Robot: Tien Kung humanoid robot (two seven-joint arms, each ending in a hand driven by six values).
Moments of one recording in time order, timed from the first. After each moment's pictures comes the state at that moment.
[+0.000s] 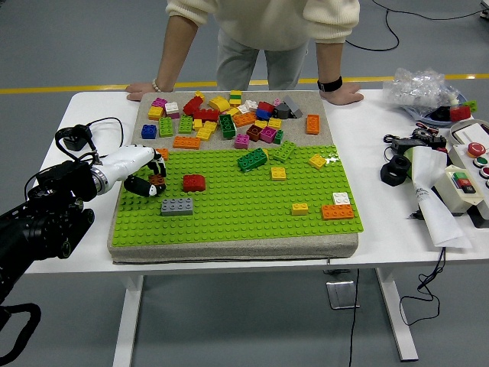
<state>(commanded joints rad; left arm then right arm) -0.84 0.14 -0.95 -0.36 2.15 0.05 -0.35 0.17 -0.14 1.40 0.18 -1.12 -0.06 -0.20</state>
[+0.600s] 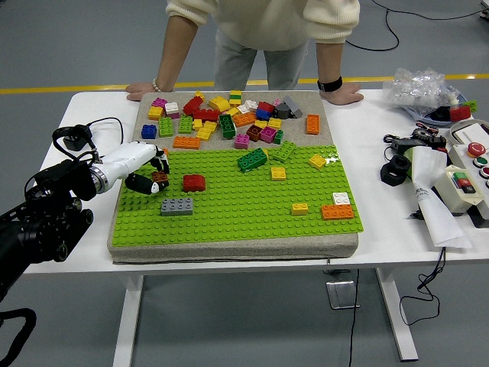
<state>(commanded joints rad) -0.79 0.17 -0.98 -0.47 2.17 0.04 -0.35 0.17 -0.14 1.41 0.18 -1.13 -0.06 -0.20</state>
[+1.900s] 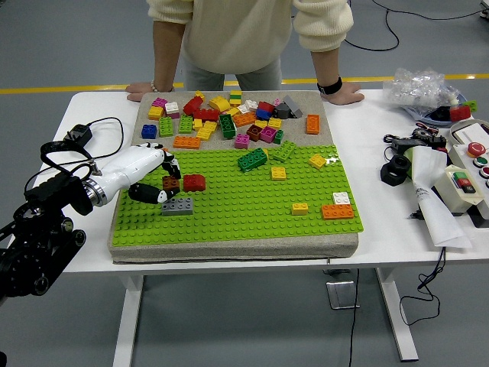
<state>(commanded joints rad) -0.57 0.27 -1.02 -0.91 2.15 0.02 -0.33 0.16 -0.16 1.44 0.18 -1.13 -0.06 -0.19</state>
